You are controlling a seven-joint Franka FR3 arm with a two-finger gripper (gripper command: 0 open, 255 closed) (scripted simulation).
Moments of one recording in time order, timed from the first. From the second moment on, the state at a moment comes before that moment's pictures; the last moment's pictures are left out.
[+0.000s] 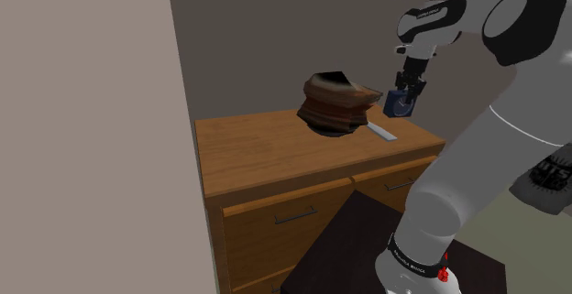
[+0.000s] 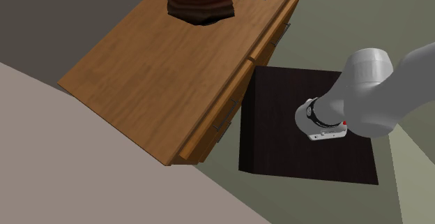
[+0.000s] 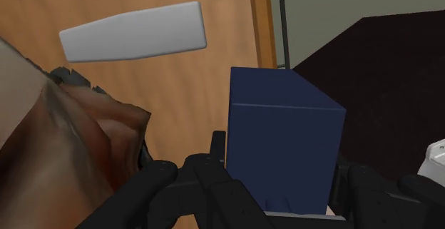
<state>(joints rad) -0.15 -0.27 -0.90 -2.00 -0.20 1.82 -1.84</state>
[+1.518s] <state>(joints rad) -0.13 -0.10 -1.05 -2.15 -0.08 2.10 -2.00</state>
